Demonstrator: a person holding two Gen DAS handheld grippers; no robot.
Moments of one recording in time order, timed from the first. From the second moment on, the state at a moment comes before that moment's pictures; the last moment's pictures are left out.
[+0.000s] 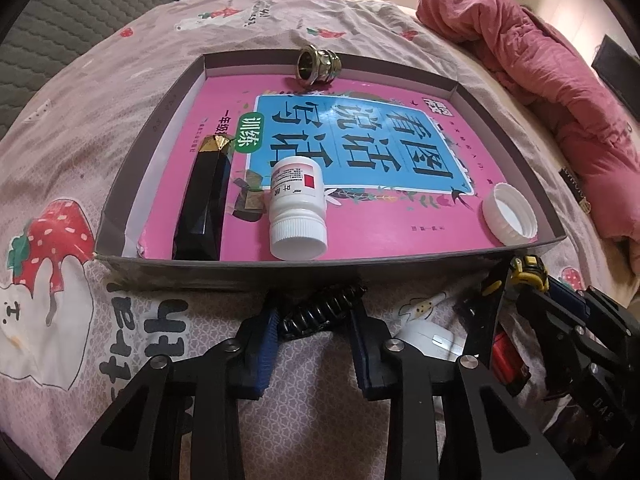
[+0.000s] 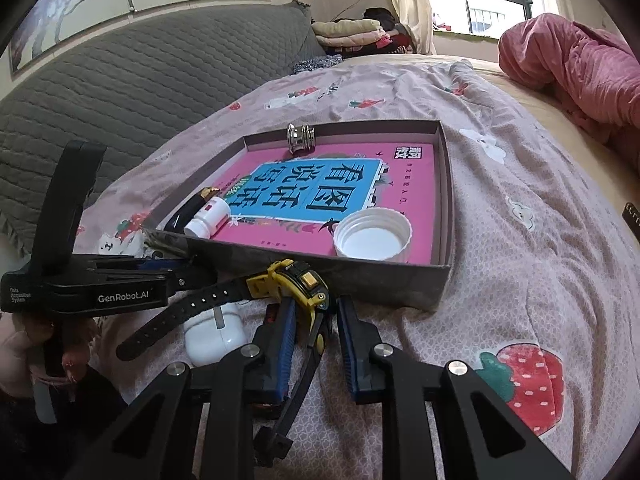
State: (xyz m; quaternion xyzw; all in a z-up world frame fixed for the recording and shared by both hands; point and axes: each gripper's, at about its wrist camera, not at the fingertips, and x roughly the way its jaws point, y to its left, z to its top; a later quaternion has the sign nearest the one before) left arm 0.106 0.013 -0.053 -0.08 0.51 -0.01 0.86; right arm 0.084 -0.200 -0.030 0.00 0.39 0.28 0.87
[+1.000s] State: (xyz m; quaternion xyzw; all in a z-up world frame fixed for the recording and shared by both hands) left arm 0.091 0.012 -0.012 -0.09 0.47 -0.02 0.88; right arm 0.079 -0.218 -0.003 0.06 0.35 0.27 0.89
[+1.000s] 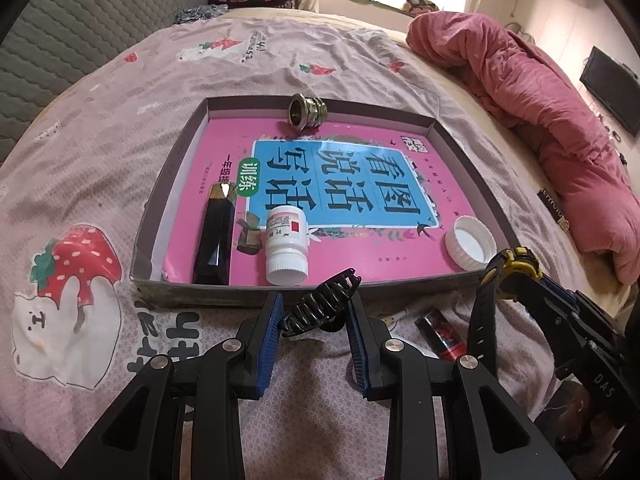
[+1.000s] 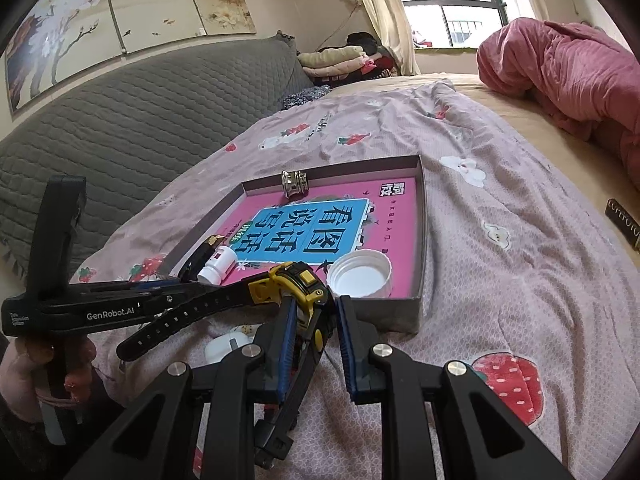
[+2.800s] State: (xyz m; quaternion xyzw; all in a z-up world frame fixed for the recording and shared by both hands) left arm 0.122 -0.021 0.012 -0.07 0.43 -0.03 0.90; right arm 0.105 -0.247 0.014 0.10 0.31 0.16 0.93
